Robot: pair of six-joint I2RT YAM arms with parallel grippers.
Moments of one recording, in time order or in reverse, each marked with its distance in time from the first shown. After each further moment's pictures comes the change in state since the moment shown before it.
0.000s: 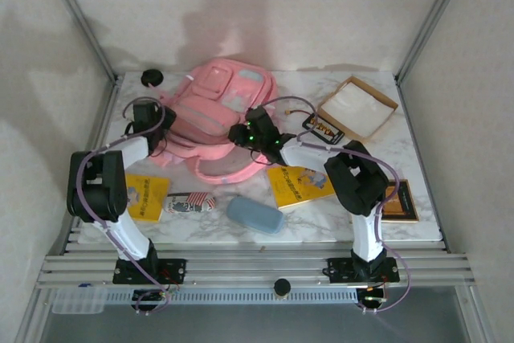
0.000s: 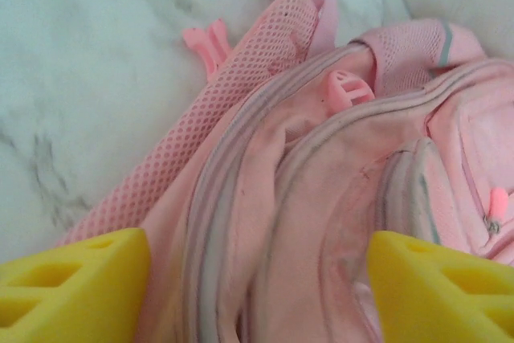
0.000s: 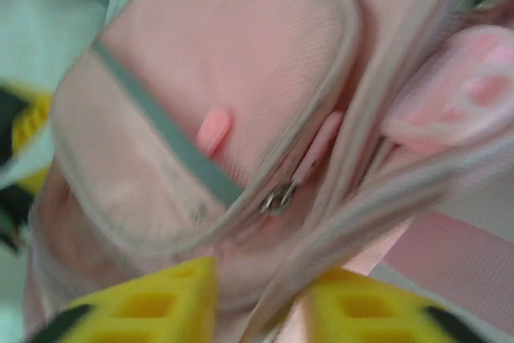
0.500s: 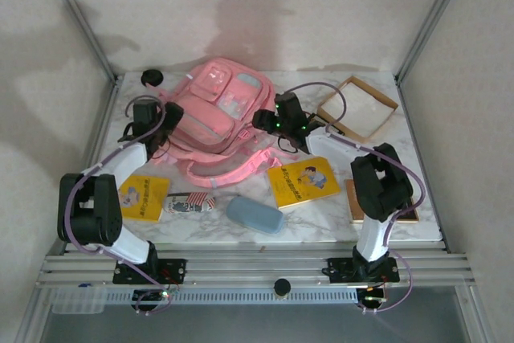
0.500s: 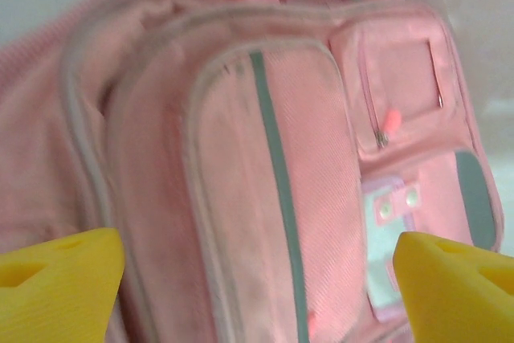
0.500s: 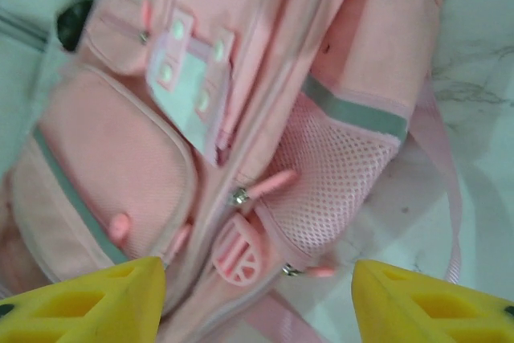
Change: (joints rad) left arm -0.088 -0.195 -0.051 -0.131 0.085 -0.076; right arm -0.189 -0.113 -0.001 -0.197 0.006 -0.209
